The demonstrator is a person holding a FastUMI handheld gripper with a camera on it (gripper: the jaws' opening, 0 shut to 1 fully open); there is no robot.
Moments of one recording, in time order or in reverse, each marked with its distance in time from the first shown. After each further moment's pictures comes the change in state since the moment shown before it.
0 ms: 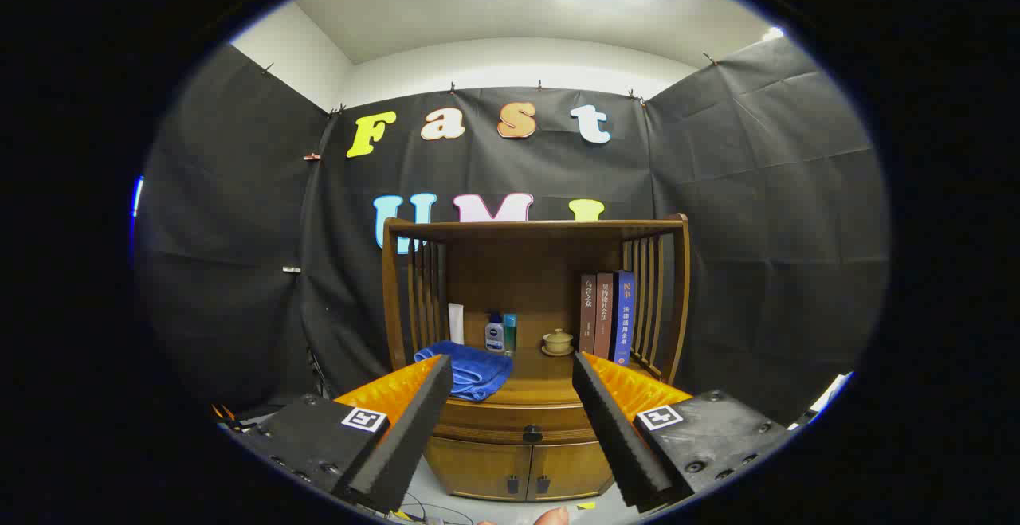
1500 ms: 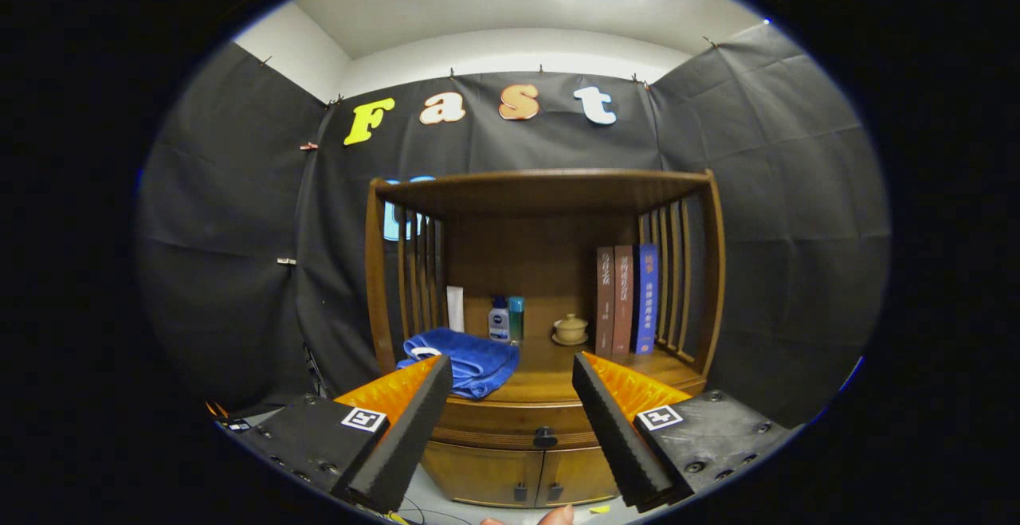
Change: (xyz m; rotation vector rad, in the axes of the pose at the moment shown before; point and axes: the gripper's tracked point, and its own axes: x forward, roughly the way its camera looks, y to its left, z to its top) arm 0.090 0.008 -0.098 0.033 0.034 0.016
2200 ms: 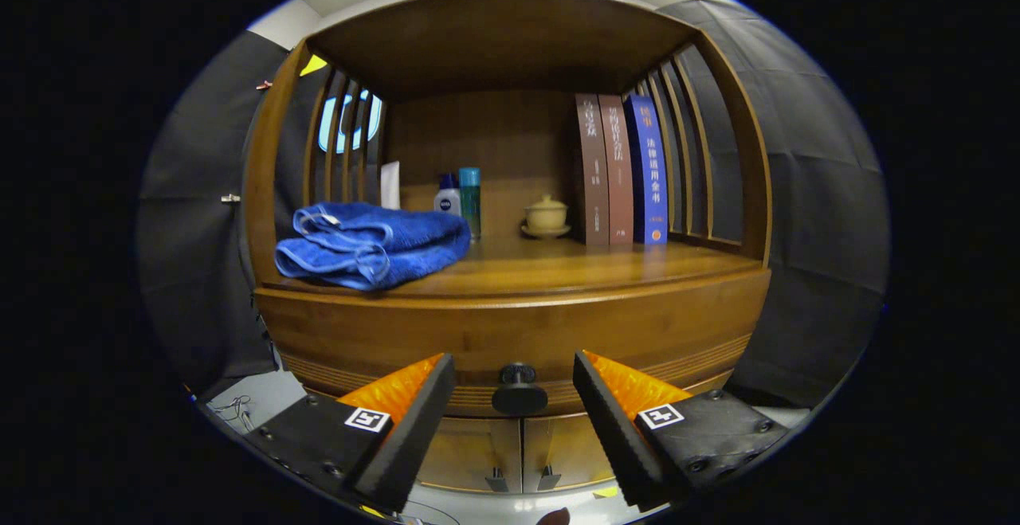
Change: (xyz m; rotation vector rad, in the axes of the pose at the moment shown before) arm 0.117 -0.056 -0.221 -0.007 0.219 -0.127
